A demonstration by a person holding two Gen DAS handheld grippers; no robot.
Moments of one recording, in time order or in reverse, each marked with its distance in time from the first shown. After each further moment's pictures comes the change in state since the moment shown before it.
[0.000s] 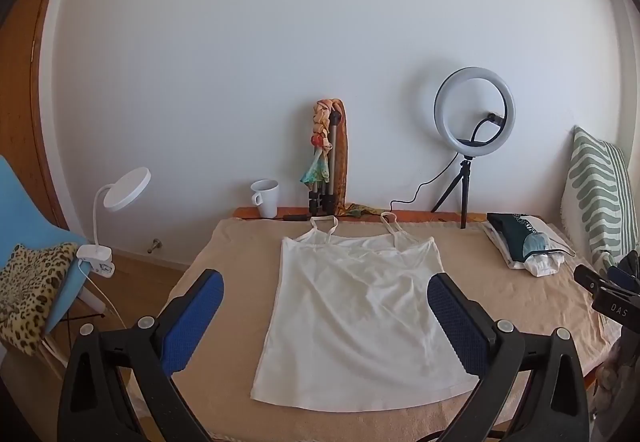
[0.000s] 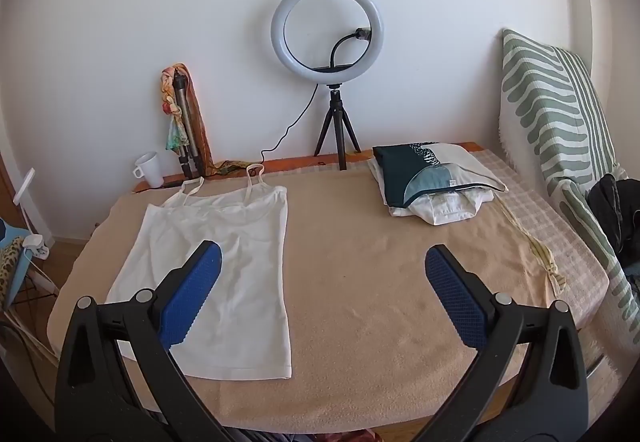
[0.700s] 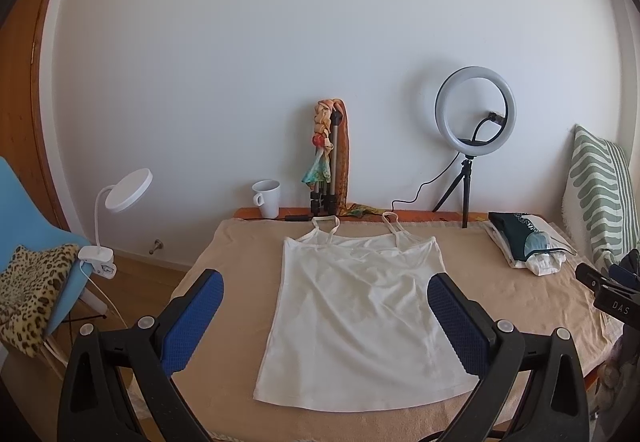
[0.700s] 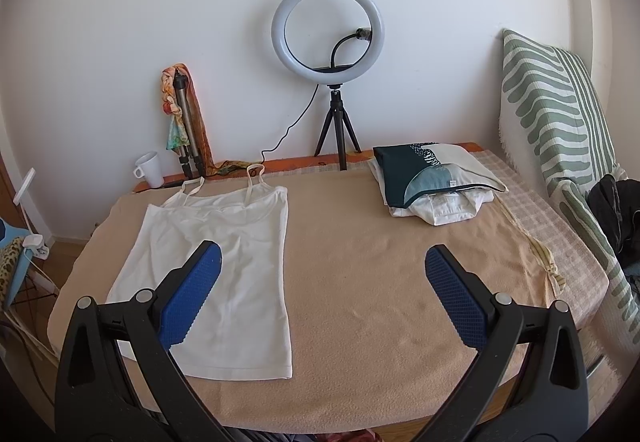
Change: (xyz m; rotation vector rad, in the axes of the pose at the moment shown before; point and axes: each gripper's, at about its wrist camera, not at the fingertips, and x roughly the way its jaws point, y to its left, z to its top) left arm -0.001 0.000 0.000 0.003 -0.003 0.003; right arm -0.002 0.000 0.001 0.000 -0.002 0.003
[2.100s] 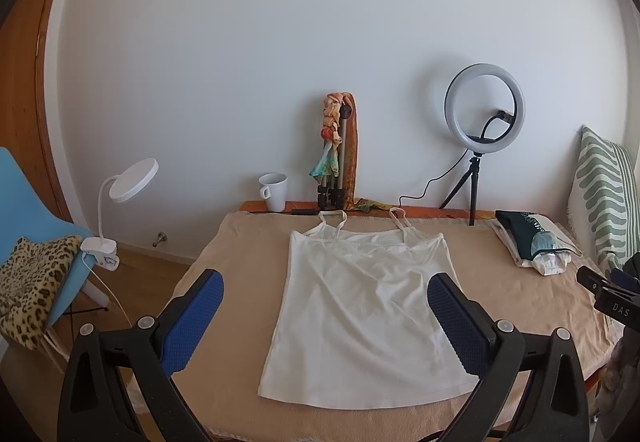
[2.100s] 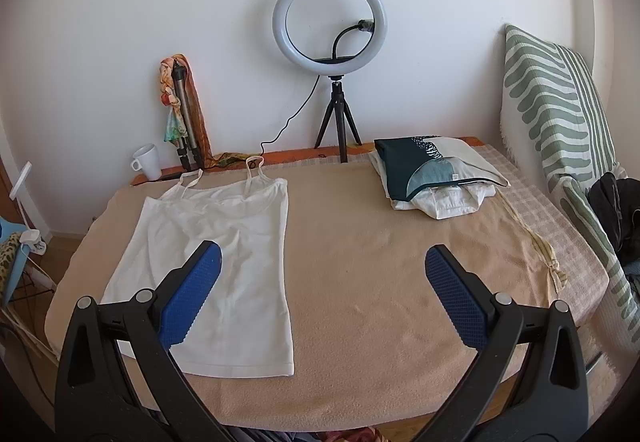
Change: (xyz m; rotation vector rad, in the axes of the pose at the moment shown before) left arm 0.008 0.010 -0.002 -0.019 0.020 0.016; right arm 0.006 0.000 -0.001 0.001 0.020 -0.002
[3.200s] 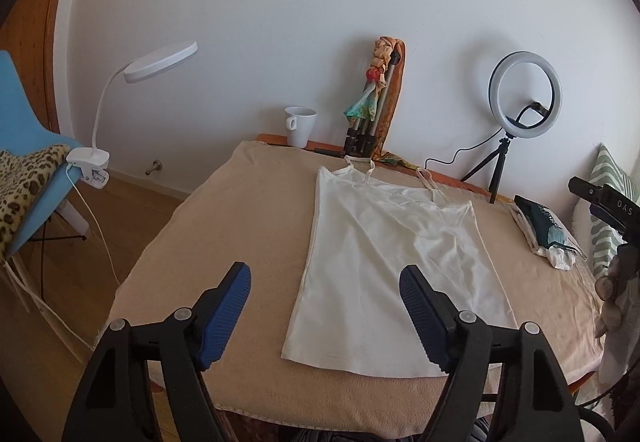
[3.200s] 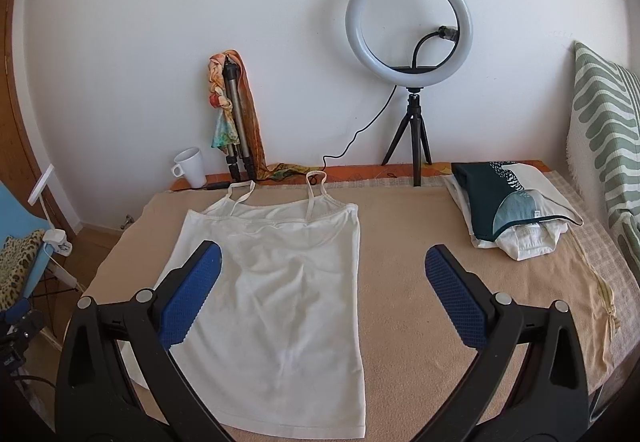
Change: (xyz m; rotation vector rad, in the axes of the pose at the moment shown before) left arm 0.063 0.092 -0.073 -0.188 0.164 -0.066; right arm 0.071 0.081 0.045 -0.086 0.005 0.176
